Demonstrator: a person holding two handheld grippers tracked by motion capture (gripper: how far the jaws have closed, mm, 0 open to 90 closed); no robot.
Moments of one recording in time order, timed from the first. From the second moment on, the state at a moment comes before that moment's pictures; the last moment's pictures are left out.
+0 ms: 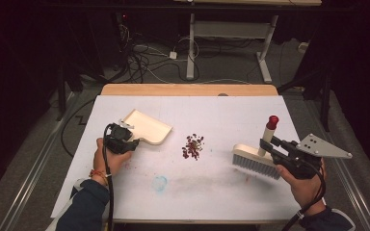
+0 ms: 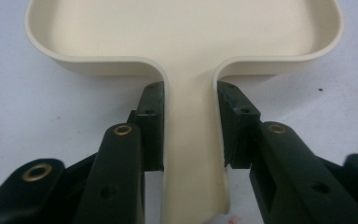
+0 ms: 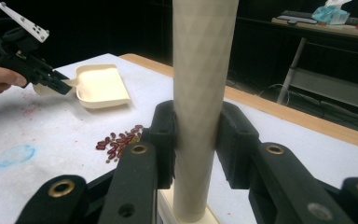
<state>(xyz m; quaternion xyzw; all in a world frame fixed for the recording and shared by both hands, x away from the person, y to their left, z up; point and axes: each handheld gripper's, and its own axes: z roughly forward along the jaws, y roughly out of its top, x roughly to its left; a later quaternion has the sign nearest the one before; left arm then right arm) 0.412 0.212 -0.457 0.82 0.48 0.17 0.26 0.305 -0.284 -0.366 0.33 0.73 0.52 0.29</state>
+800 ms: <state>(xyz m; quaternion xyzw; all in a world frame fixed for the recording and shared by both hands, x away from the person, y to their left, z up) 0.358 0.244 -0.425 0.82 0.46 0.18 0.29 0.317 -0.284 -0.369 0.34 0.73 0.52 0.28</state>
